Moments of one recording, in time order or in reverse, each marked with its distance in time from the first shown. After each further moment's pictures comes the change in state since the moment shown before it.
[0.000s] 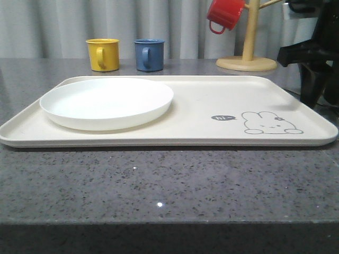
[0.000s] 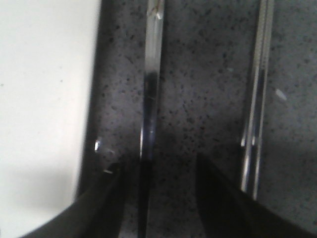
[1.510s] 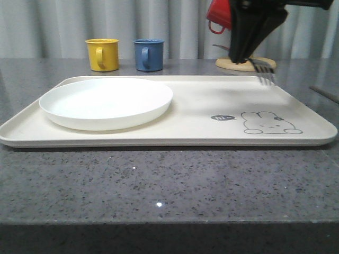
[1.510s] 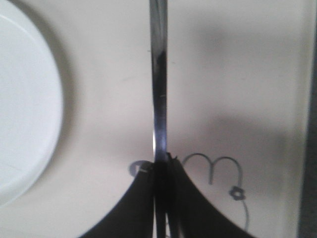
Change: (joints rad) left arm 0.000 0.000 0.000 0.000 0.000 -0.002; right arm 0.378 -0.039 -0.217 -0.007 0.160 0.378
